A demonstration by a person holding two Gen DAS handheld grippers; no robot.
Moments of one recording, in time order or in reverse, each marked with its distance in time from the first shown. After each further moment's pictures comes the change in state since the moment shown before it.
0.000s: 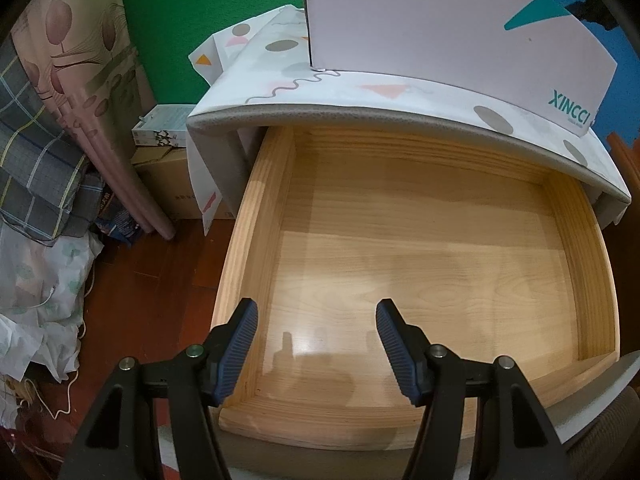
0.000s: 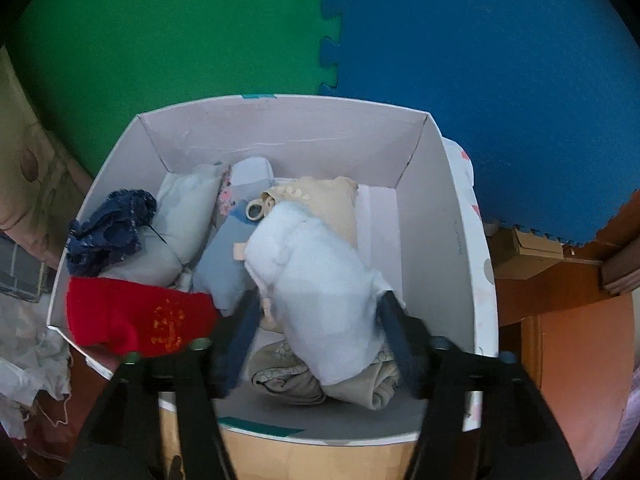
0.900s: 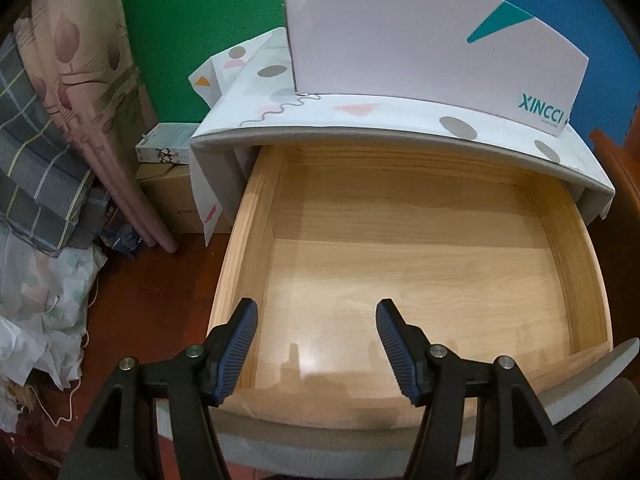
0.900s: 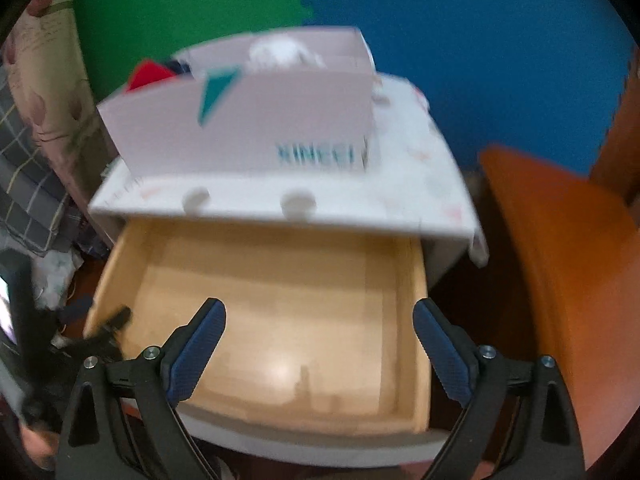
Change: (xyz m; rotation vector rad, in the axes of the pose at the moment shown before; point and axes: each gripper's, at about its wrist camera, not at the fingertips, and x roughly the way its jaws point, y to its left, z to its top) left arm -0.026 -0.010 -0.012 0.015 -0.068 0.005; right arm -0.038 -0.040 -0.237 0.019 -0.136 0.026
